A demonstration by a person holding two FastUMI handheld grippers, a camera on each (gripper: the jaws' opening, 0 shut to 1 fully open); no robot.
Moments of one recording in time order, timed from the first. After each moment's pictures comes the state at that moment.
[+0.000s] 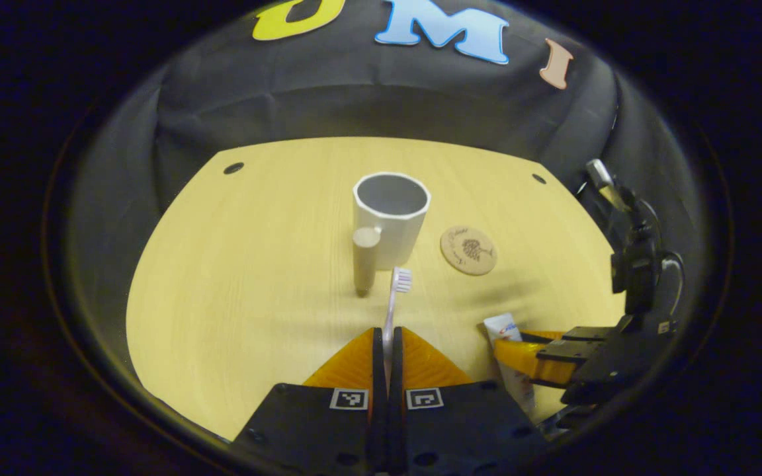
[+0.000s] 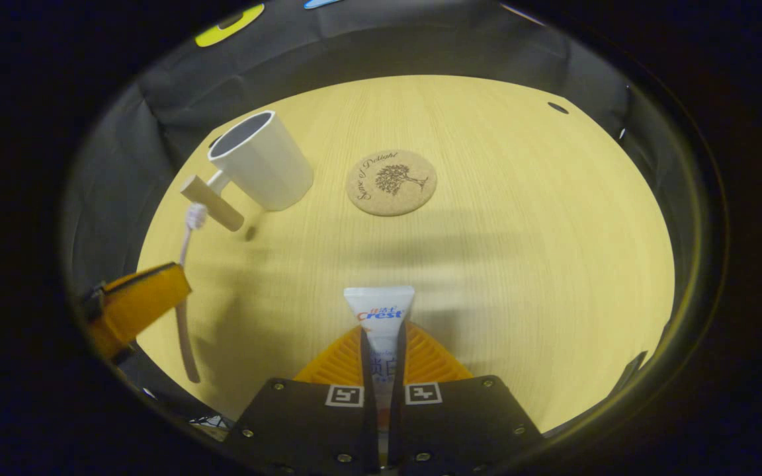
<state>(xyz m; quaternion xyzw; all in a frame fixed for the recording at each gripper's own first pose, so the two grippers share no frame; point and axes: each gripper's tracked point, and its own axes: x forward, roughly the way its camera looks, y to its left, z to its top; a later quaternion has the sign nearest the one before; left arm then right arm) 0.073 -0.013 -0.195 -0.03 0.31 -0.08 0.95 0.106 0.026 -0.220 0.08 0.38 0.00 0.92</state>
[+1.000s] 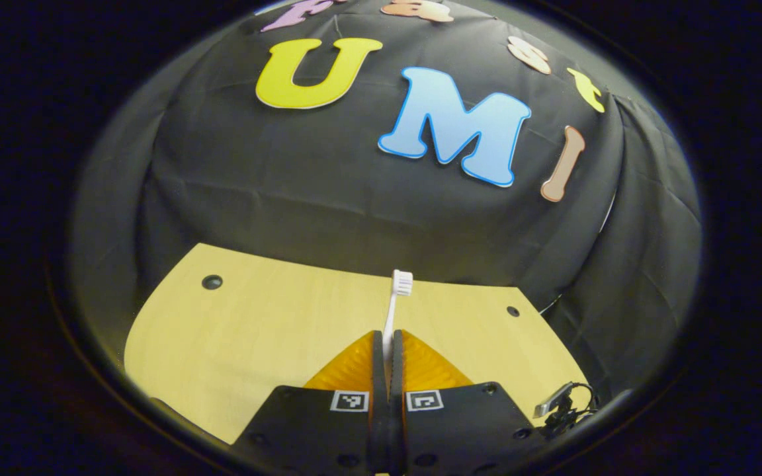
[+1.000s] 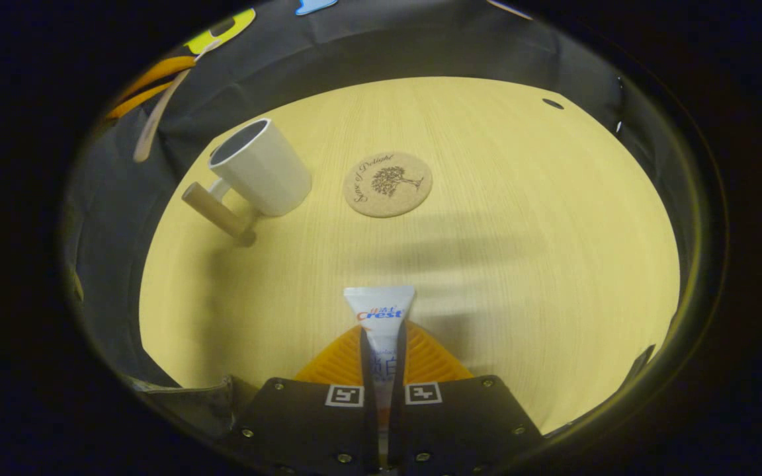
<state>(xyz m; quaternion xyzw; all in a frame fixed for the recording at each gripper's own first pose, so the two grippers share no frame) 0.224 -0.024 0.011 -0.10 0.10 -0.13 0.98 0.106 0.025 -0.220 0.10 0.37 0.01 0.93</state>
